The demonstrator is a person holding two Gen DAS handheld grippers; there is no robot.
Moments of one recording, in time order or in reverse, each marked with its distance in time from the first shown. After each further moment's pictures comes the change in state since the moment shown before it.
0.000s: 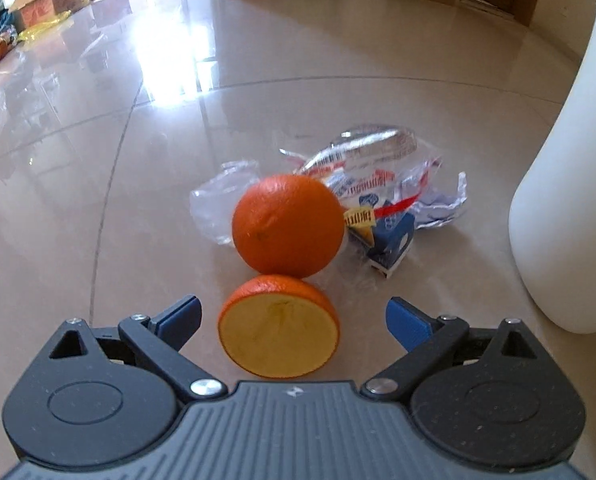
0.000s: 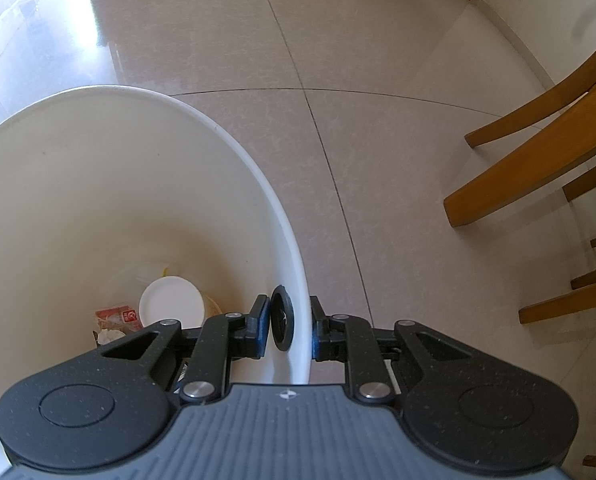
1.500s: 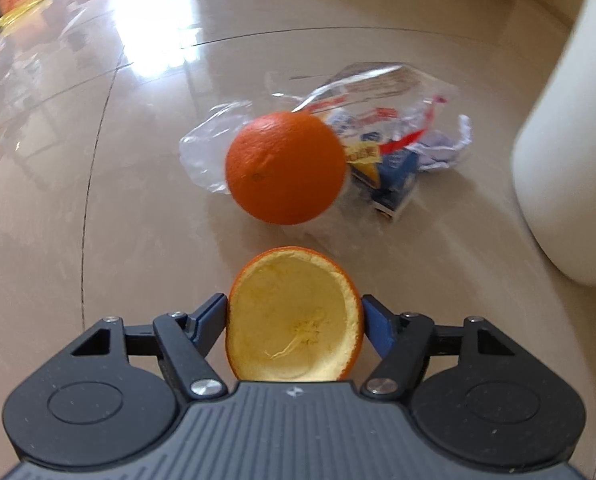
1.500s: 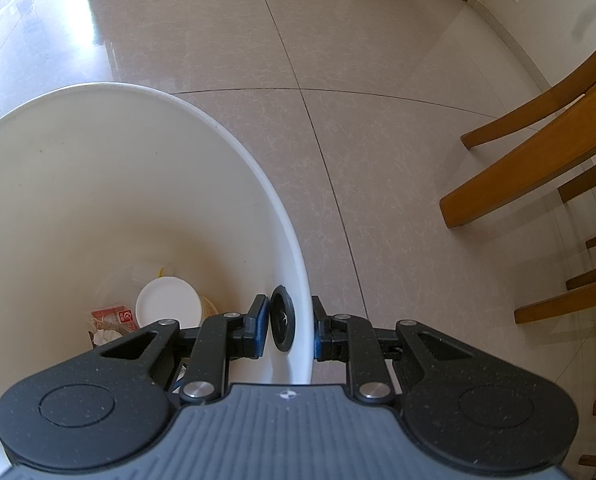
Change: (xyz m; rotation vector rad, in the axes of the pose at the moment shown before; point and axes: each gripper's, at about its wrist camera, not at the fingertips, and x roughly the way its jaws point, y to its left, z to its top) left arm 0.009 0.011 -0.011 0.068 0.125 -0.026; right arm -0.001 0.002 0.001 0.002 -0.001 -0.016
